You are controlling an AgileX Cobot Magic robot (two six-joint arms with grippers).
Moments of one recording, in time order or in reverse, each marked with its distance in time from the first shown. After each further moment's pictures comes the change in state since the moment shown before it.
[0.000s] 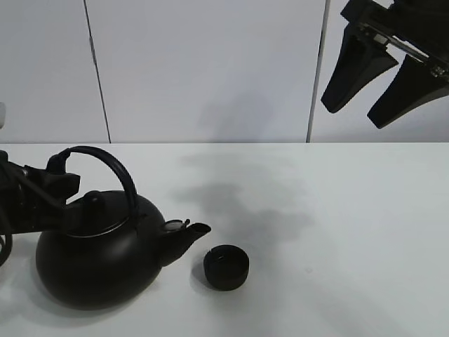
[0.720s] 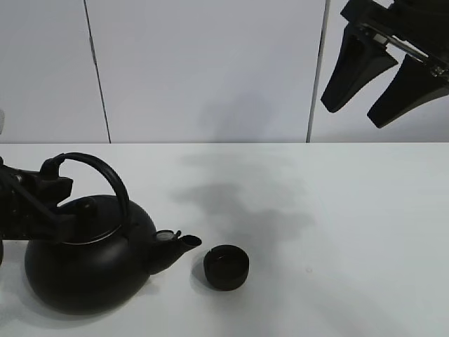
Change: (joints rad) left arm 0.000 -0.002 0.020 -0.025 -0.008 0.099; right arm 0.000 0.000 0.000 0.000 -0.003 0.000
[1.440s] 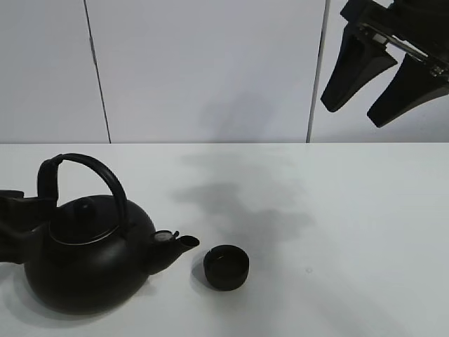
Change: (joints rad) left arm 0.000 -0.018 0.132 0.002 -0.096 -0.121; right arm 0.000 0.000 0.000 0.000 -0.004 0.000
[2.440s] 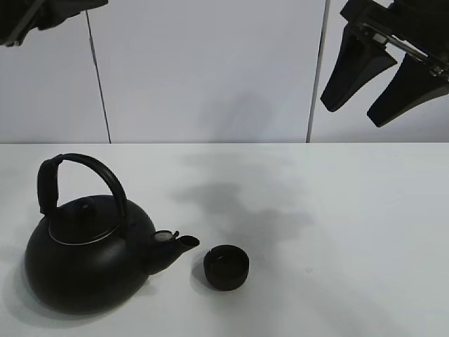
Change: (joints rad) left arm 0.000 -0.414 -0.425 0.240 0.488 -0.340; right arm 0.000 0.000 0.000 0.000 -0.002 0.000
